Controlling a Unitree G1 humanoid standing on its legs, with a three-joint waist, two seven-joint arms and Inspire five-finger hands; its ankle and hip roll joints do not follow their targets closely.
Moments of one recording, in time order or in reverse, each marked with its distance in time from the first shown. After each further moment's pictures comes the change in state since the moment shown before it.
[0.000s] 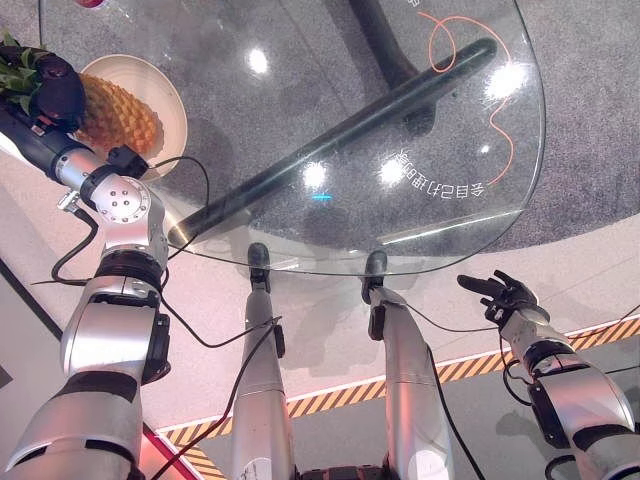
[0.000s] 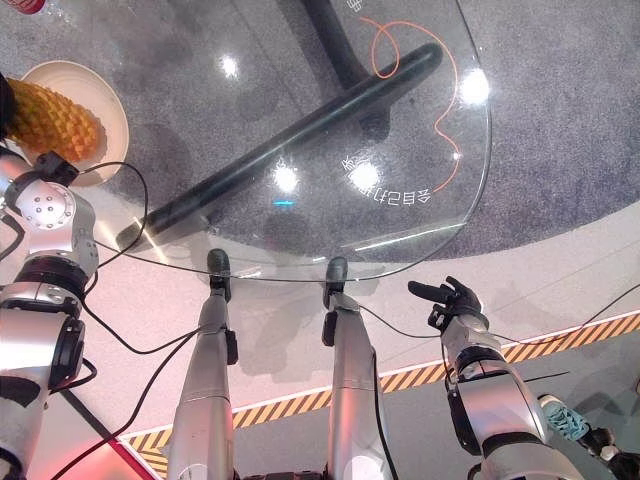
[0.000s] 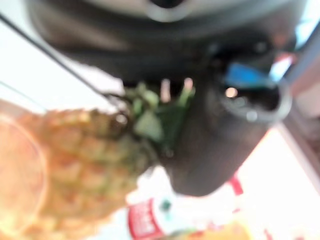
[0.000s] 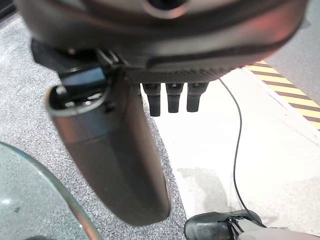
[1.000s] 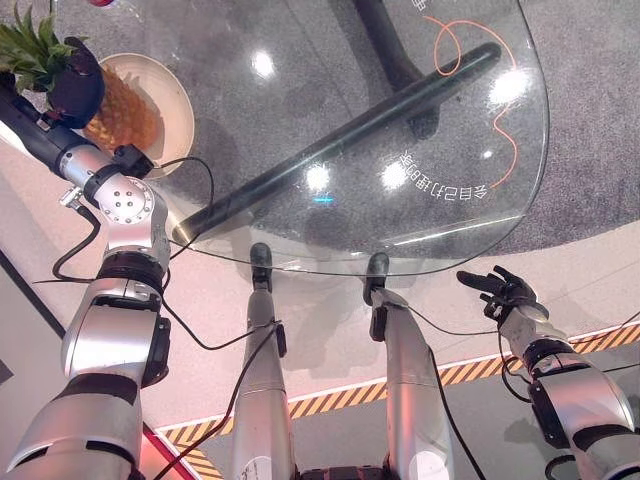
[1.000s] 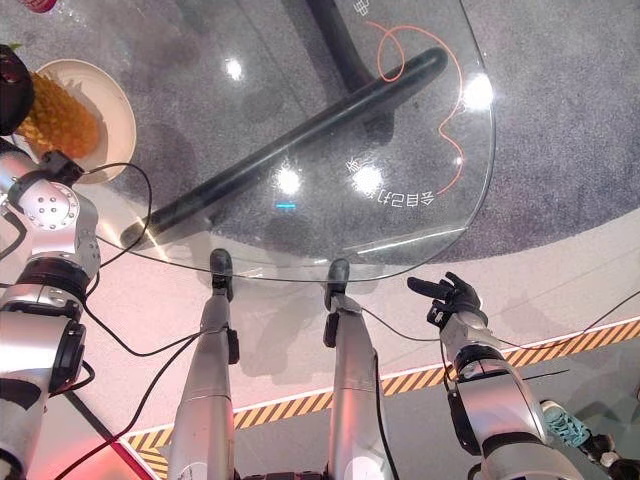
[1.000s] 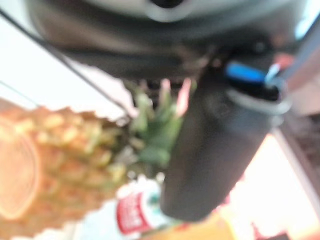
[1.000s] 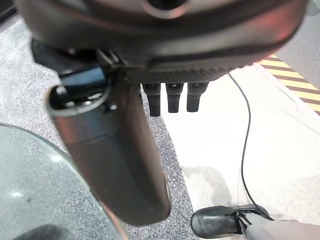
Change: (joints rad) left arm 0.021 0.000 -0.009 -0.052 0.002 -0.020 -0.020; right arm 0.000 0.000 0.000 -0.027 0.000 -0.004 -0.010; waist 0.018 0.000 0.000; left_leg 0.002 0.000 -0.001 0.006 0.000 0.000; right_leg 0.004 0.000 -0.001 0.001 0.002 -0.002
